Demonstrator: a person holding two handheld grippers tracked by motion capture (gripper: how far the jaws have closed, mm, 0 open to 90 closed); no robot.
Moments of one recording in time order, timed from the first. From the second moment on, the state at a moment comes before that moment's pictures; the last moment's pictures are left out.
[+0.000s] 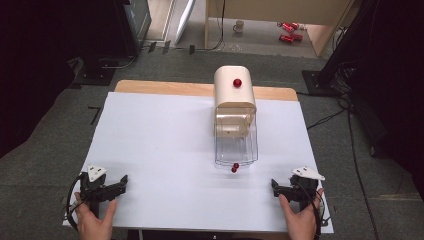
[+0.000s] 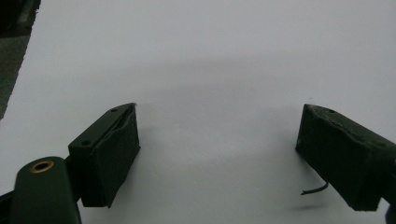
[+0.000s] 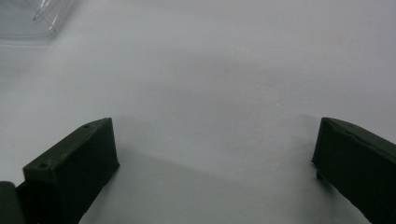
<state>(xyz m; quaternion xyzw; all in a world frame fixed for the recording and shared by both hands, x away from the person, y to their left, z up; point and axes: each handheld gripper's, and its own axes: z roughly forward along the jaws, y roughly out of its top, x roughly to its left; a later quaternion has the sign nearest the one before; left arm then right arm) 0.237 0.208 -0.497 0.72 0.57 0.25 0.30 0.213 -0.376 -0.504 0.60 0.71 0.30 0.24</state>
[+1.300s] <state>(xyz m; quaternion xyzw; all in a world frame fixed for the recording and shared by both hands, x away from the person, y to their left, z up) 0.237 0.207 -0.497 0.73 0.57 0.24 0.29 0.188 -0.316 -0.478 0.61 0.67 0.35 0.25</state>
